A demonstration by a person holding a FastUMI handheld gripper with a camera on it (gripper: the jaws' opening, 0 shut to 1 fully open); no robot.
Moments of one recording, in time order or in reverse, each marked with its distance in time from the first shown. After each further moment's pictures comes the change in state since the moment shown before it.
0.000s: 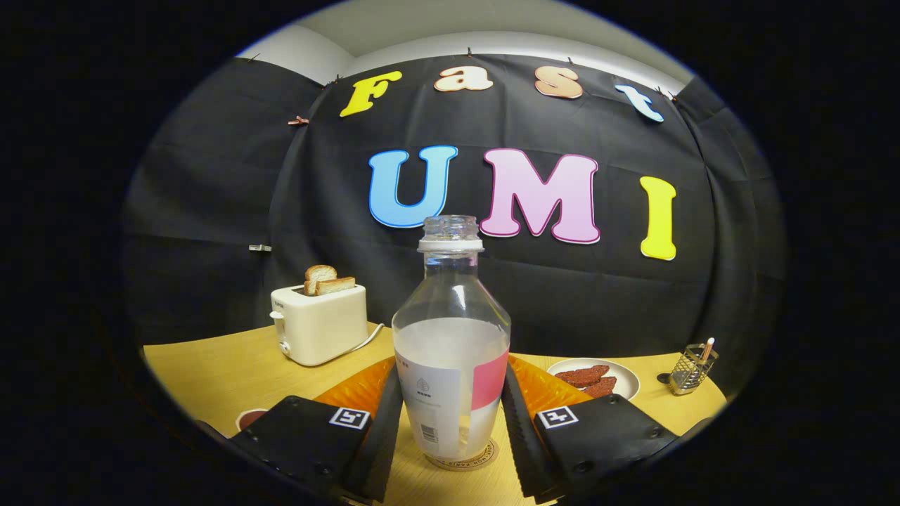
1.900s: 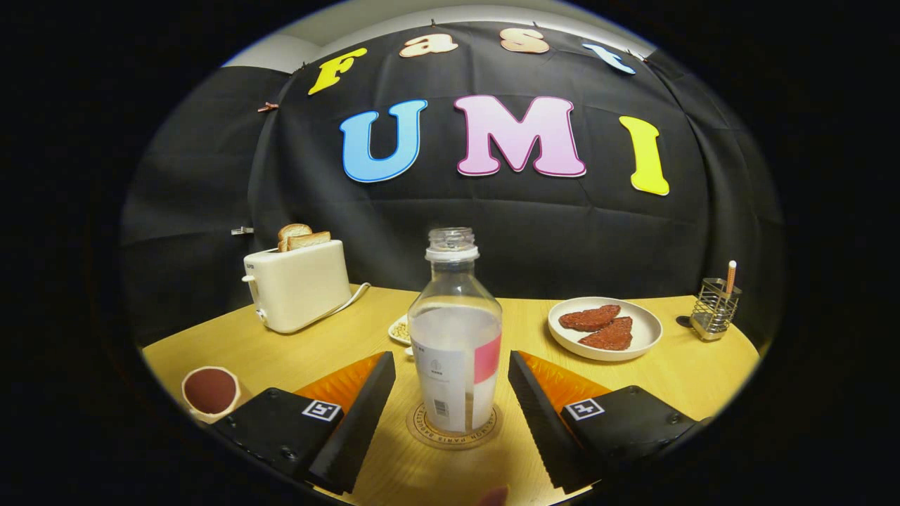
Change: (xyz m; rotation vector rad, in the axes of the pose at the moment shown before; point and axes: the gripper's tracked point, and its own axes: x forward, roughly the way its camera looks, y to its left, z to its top) arm -0.007 -0.018 -0.069 0.090 0.138 -0.029
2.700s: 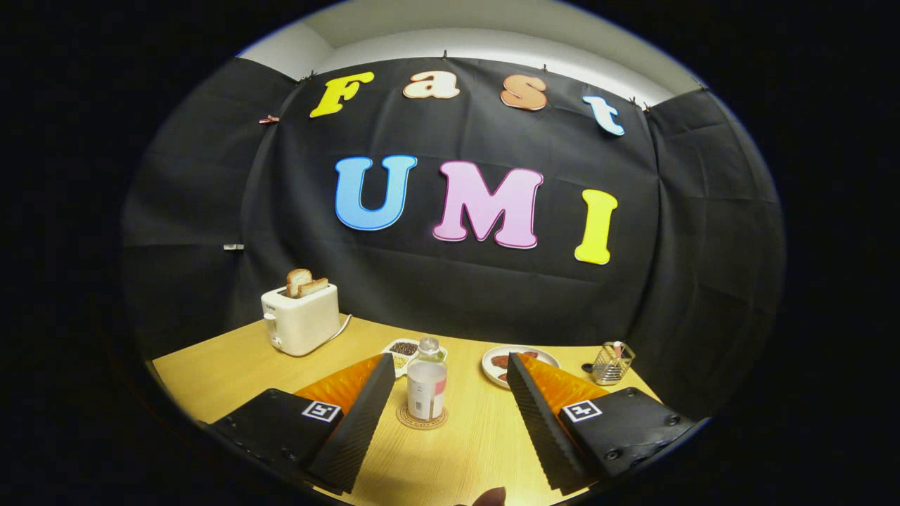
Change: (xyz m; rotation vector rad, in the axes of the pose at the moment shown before) arm -0.156 0.001 0.150 -0.124 -0.097 -0.171
